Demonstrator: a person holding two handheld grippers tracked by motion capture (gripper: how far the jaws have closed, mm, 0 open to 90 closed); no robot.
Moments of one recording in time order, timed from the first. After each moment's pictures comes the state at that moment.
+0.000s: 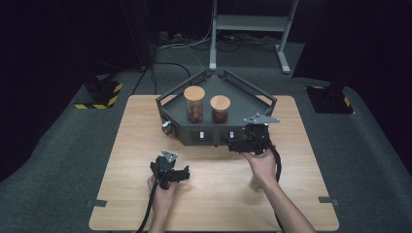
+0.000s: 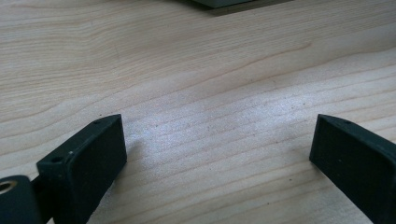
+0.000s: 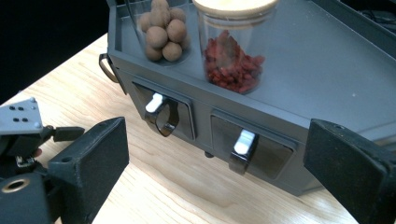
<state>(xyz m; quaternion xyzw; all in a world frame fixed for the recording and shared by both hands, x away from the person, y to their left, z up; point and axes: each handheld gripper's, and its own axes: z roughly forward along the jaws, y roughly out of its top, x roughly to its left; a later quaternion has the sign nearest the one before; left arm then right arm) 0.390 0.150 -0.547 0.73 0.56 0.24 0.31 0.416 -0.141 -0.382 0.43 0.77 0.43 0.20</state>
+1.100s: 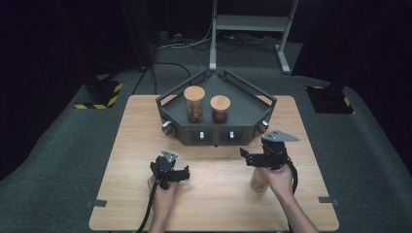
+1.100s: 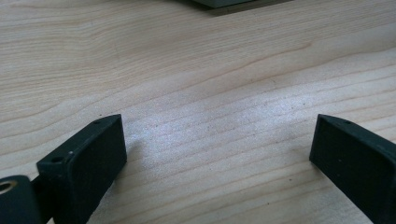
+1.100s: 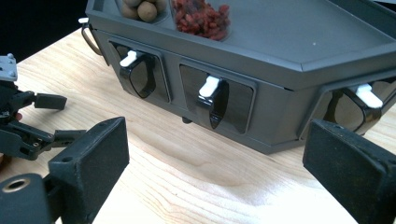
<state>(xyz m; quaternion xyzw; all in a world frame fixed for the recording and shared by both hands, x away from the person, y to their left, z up) 0.390 0.150 -0.547 0.73 0.56 0.24 0.31 0.392 -0.192 -0.417 0.42 0.76 0.44 0.21</state>
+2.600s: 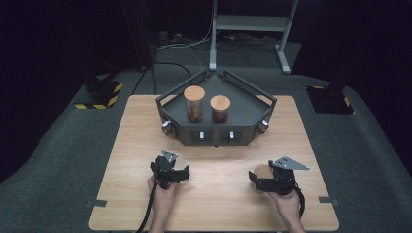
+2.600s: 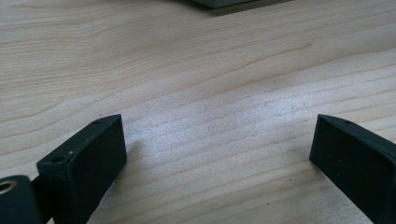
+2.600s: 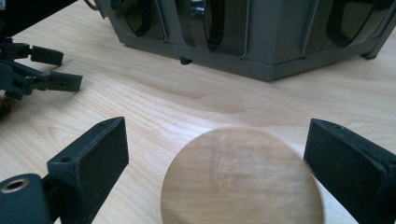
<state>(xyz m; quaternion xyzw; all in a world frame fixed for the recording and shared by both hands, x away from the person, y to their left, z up) 0.390 0.150 -0.547 0.73 0.56 0.24 0.31 0.349 -0.225 -0.482 0.45 0.75 0.45 0.18</state>
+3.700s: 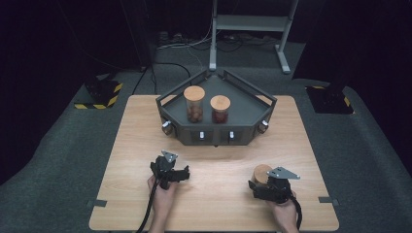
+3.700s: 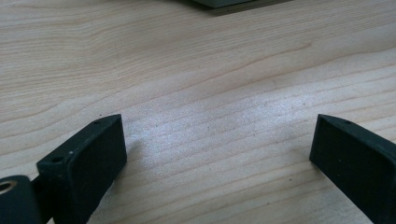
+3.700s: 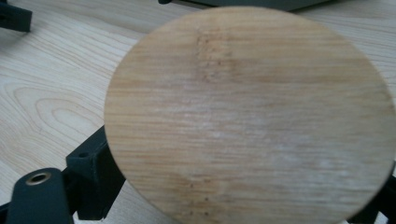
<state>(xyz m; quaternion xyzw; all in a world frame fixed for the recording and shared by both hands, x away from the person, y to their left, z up) 0.390 0.150 -0.547 0.73 0.56 0.24 0.31 0.342 -0.223 -0.527 0.46 0.77 0.39 0.20</state>
